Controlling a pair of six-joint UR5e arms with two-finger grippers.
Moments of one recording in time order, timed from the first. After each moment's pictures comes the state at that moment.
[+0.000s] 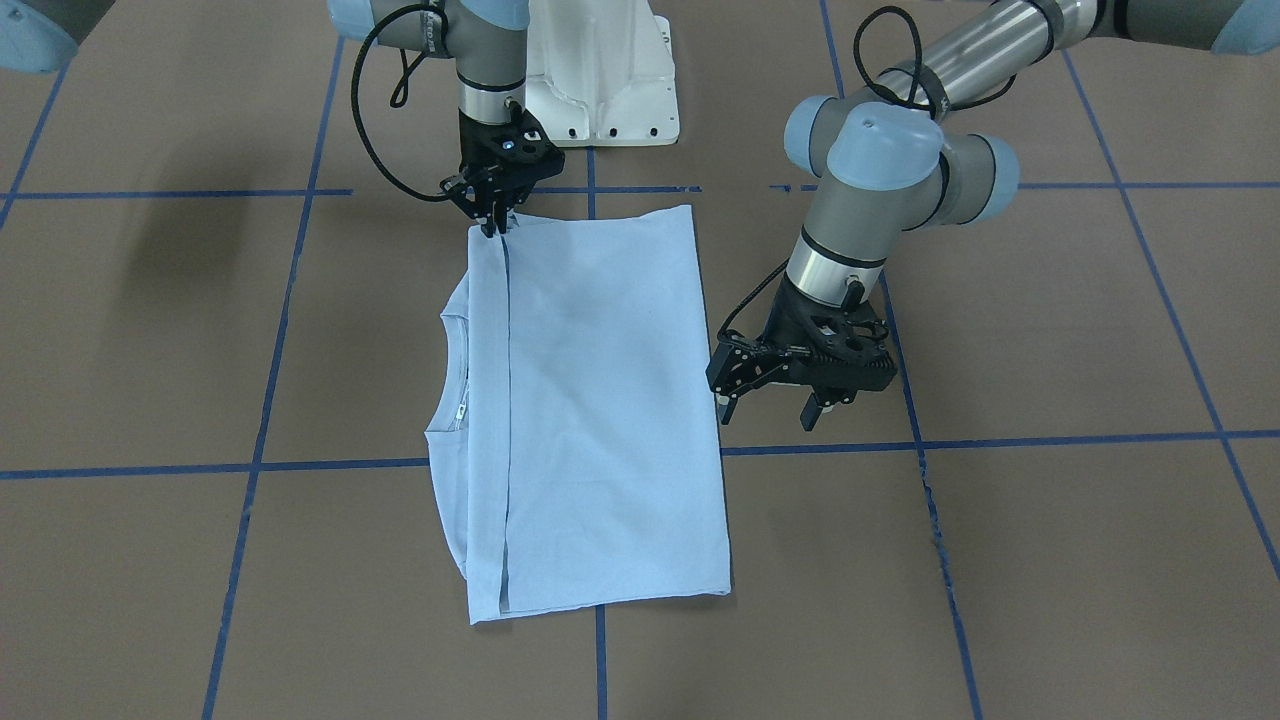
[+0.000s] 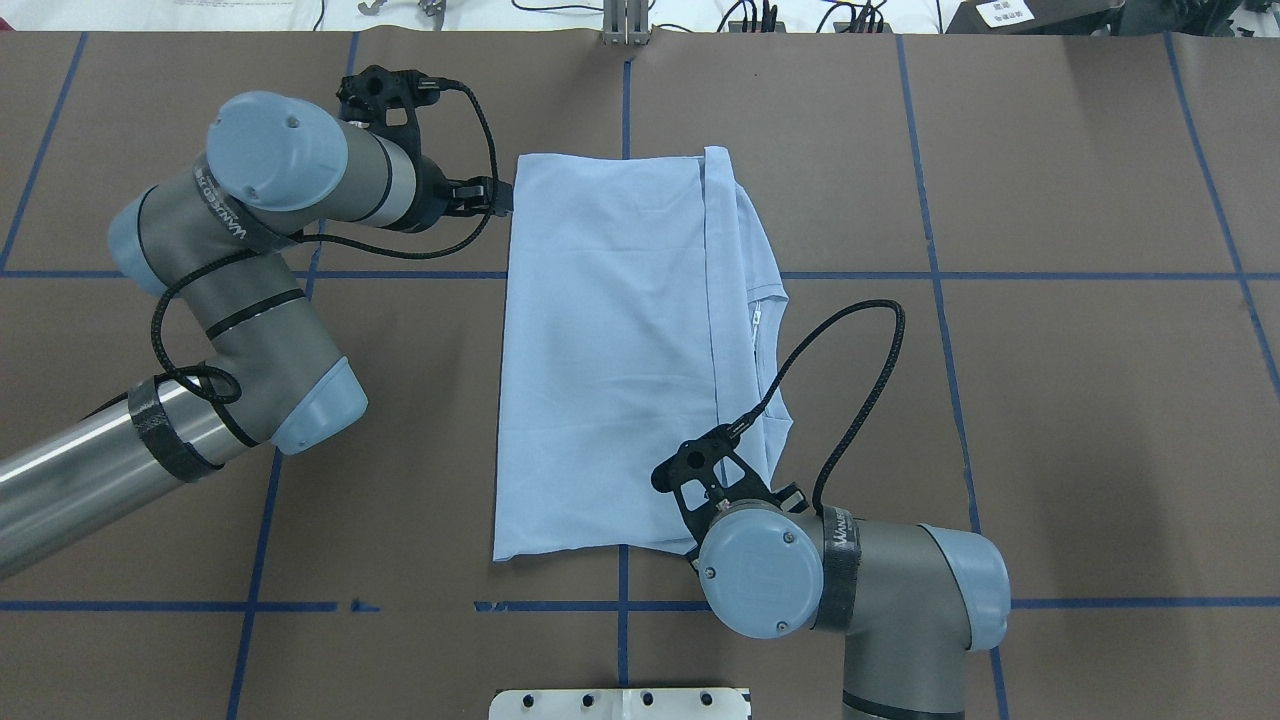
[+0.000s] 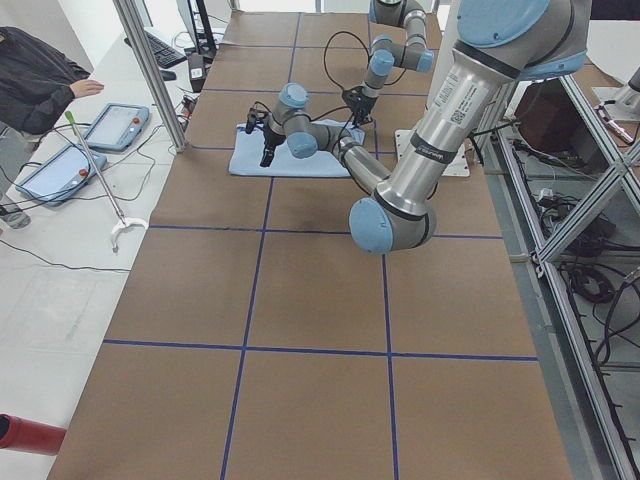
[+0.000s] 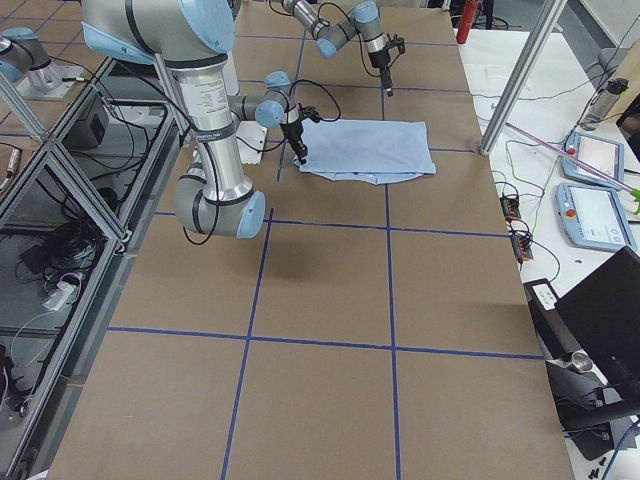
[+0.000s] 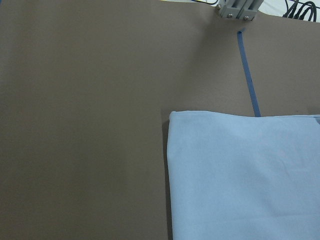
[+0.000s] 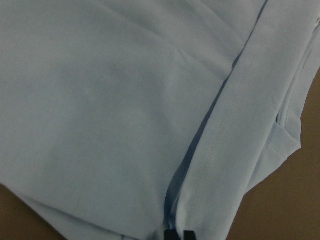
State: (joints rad) left arm -0.73 -2.17 -1.56 -2.05 -1.76 -1.14; right arm 0.19 -1.09 1.91 -1.72 1.44 0.88
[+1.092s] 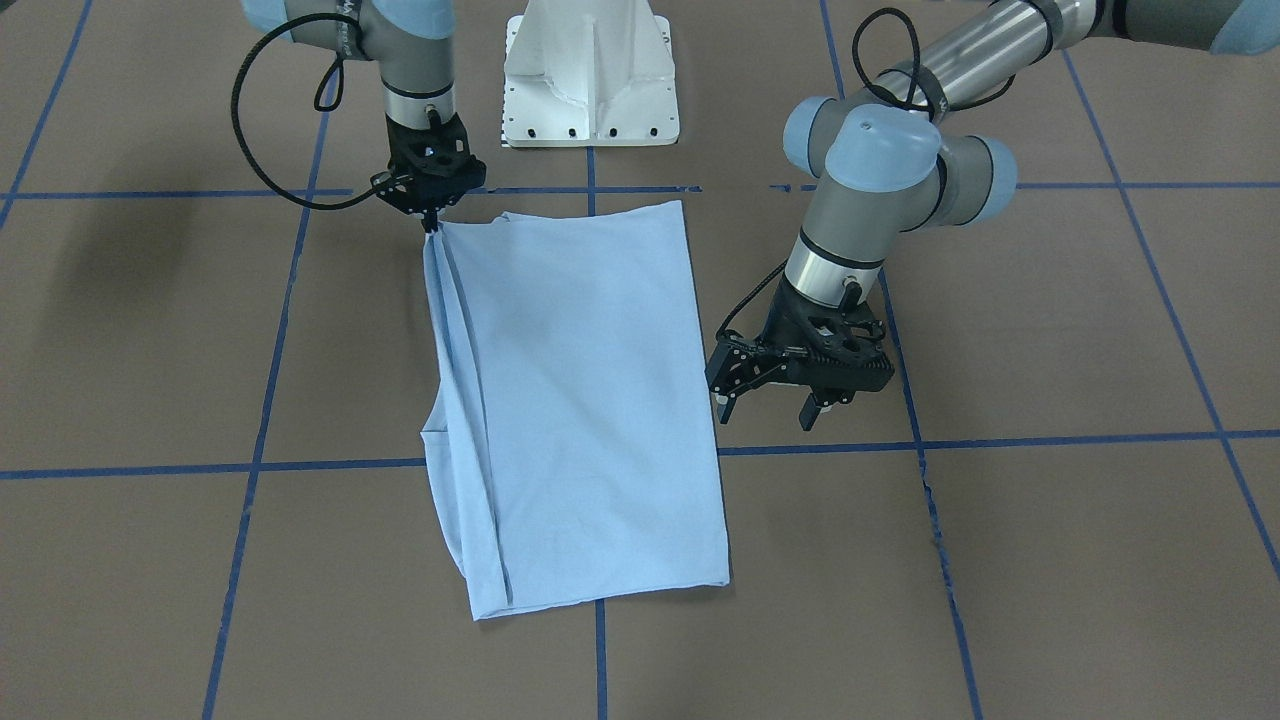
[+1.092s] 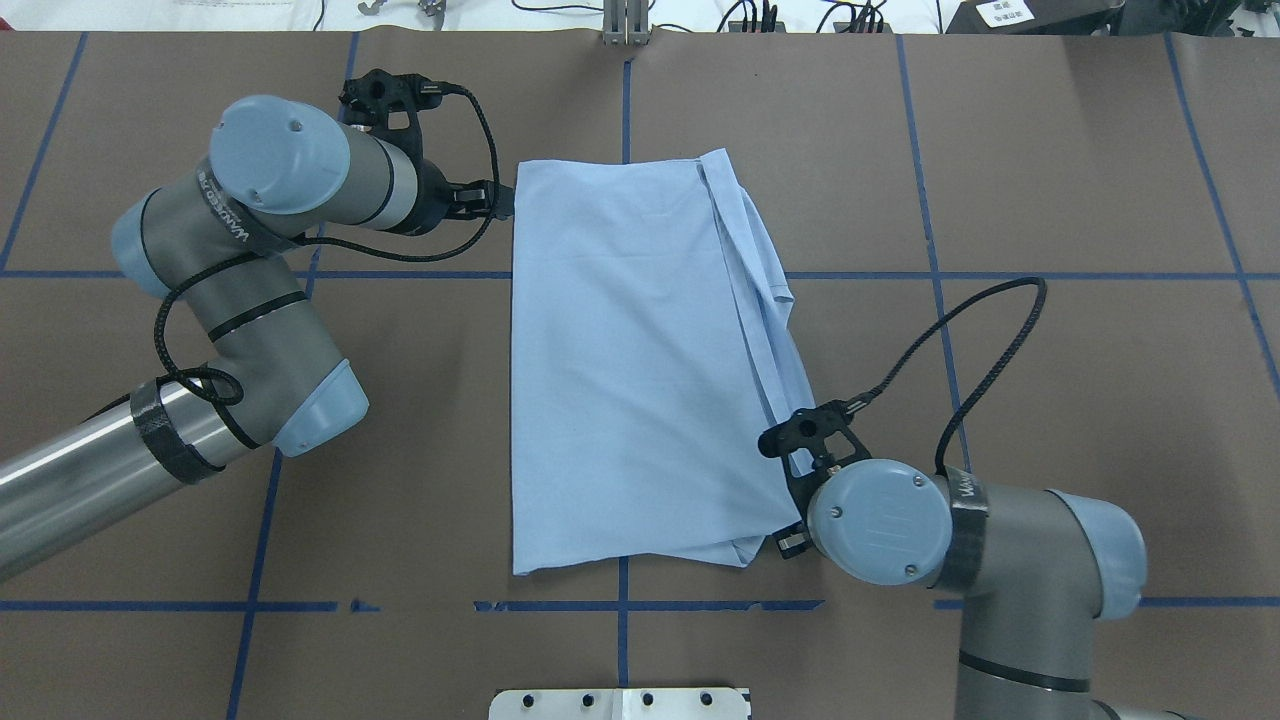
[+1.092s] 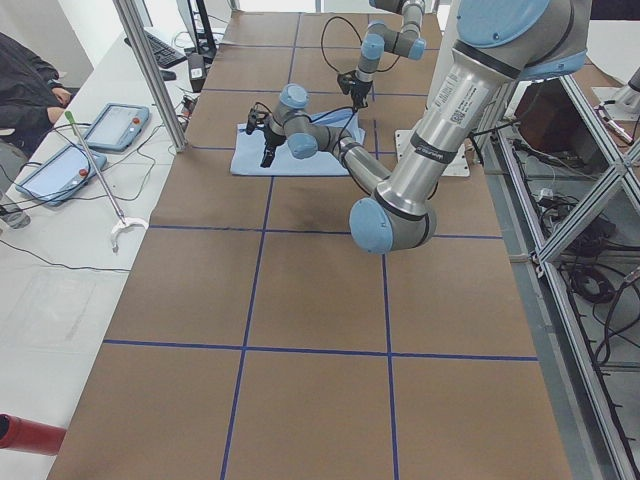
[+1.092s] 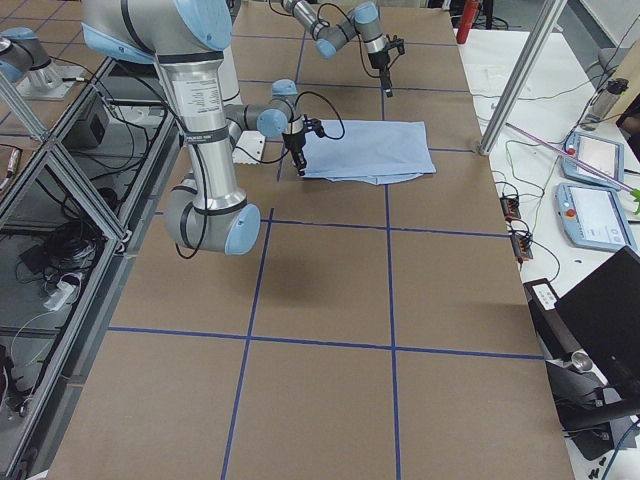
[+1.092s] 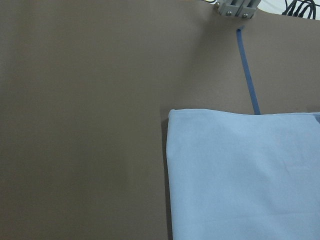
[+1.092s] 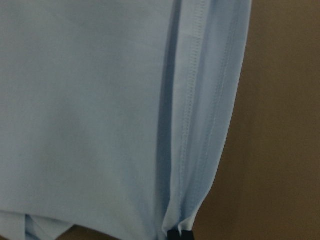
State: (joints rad) left arm -0.73 -2.16 -1.55 -2.06 -1.76 -1.14; right arm 0.26 -1.29 2.05 -1.72 1.61 1.03
